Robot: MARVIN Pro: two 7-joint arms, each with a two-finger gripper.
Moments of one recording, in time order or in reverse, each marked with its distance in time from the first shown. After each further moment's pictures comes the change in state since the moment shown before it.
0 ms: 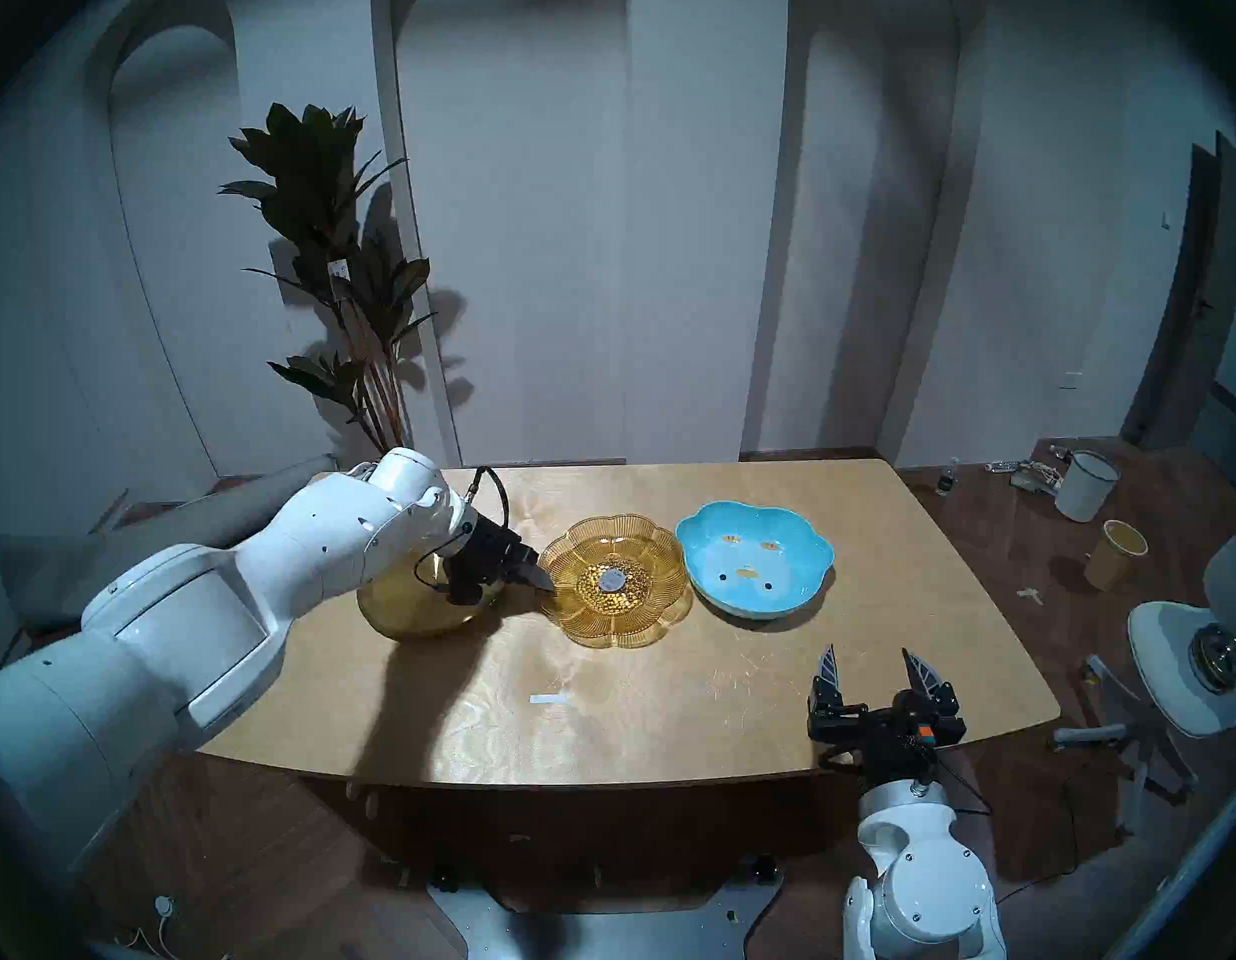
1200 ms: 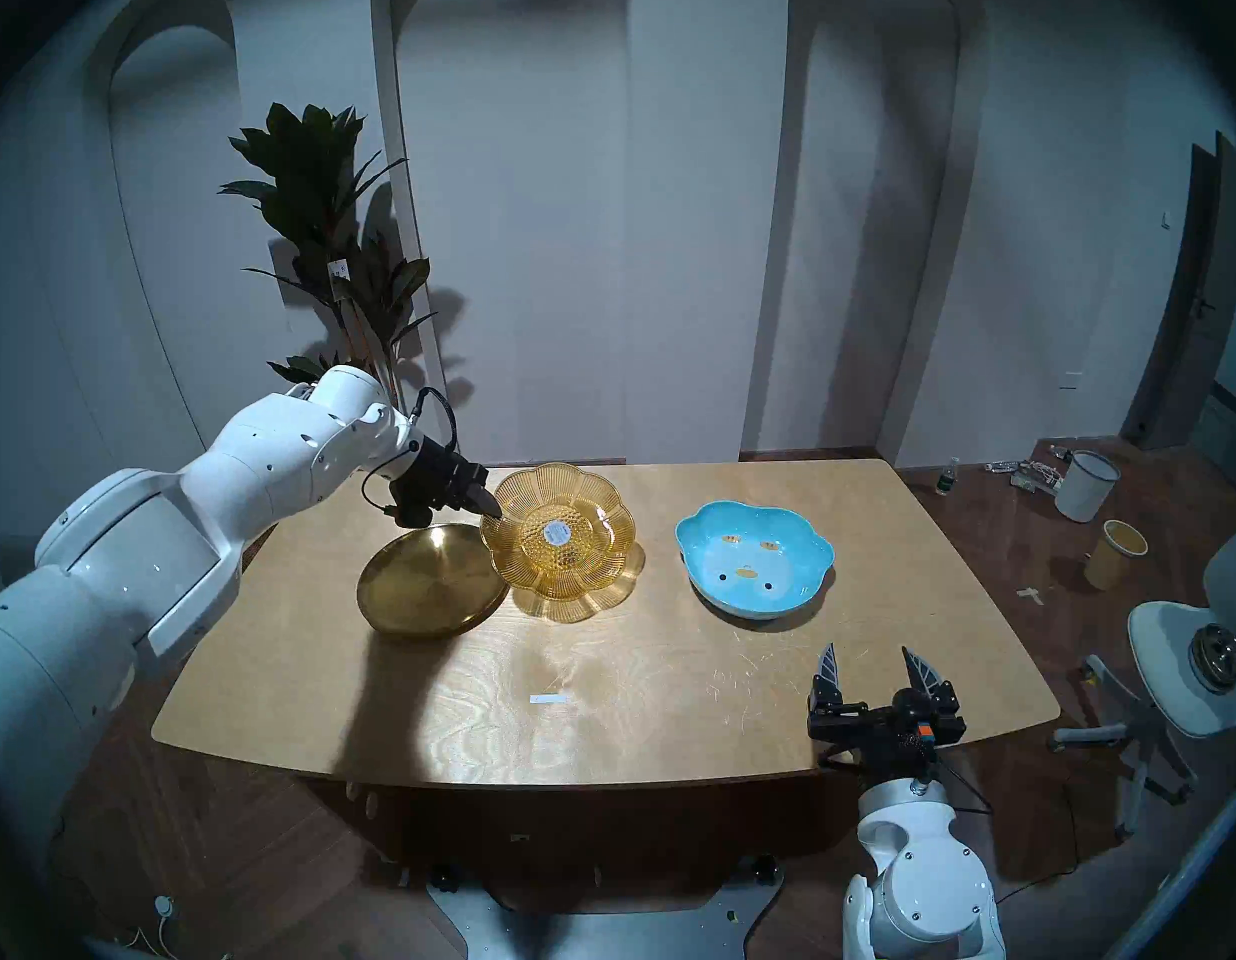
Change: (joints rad) left arm -0.188 0.091 0.009 0.063 -0.064 -0.122 -0.023; right arm 0.006 -0.006 0.004 0.002 -0.006 0.000 0.005
